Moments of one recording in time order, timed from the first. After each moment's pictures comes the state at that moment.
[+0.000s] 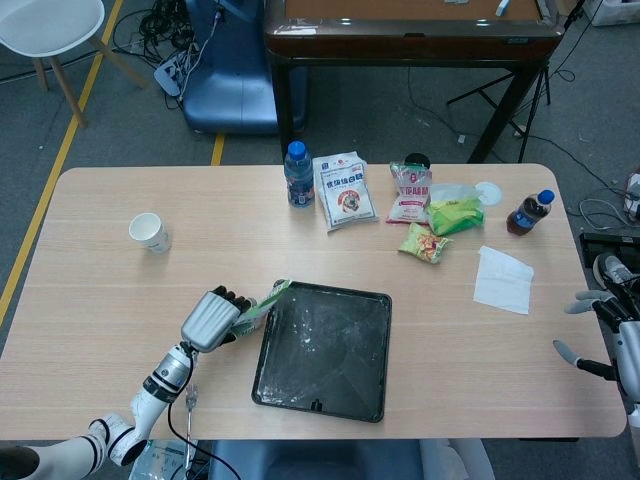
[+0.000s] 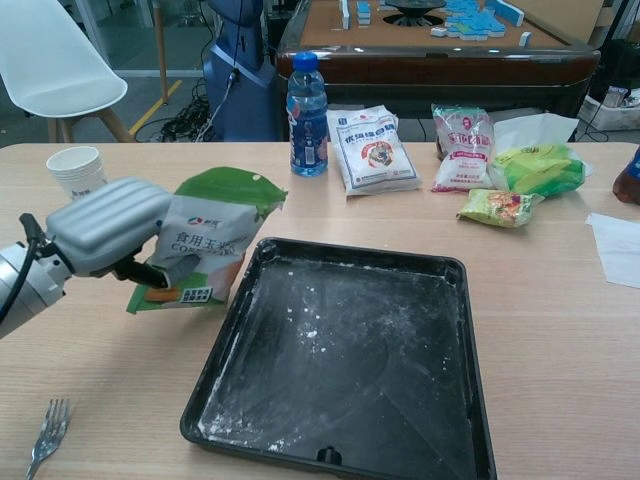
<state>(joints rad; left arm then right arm) -0.60 -1.80 -0.03 -0.97 1.64 1.29 0.07 0.02 -1.01 0.10 -1.71 -1.48 1.56 0.13</state>
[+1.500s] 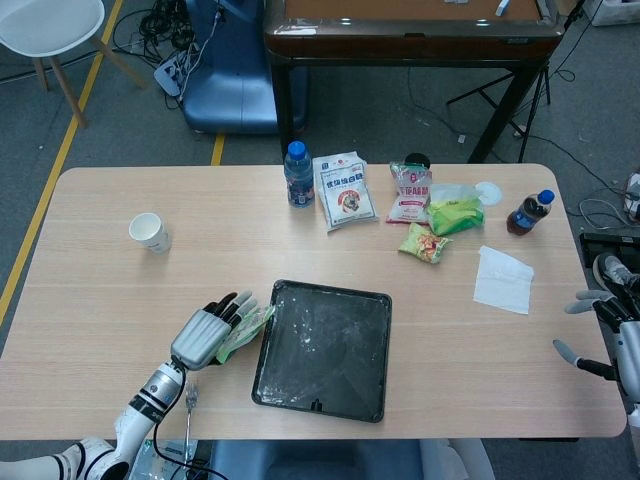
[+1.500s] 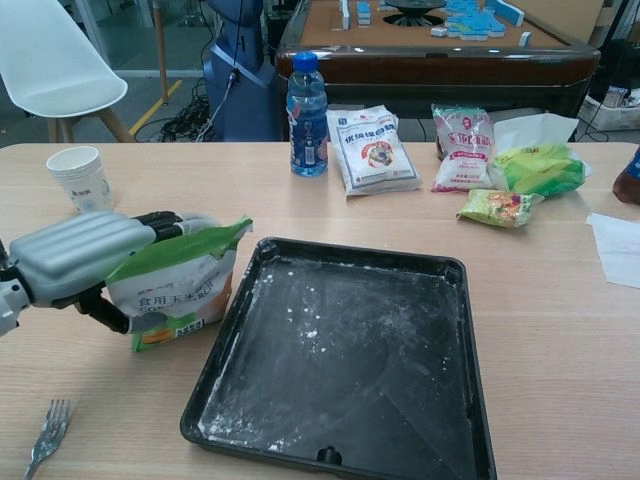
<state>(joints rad) -0.54 -1.60 0.00 -1.36 1.51 1.14 0.28 0.02 -1.02 0.11 -1.70 -1.49 1.57 0.14</state>
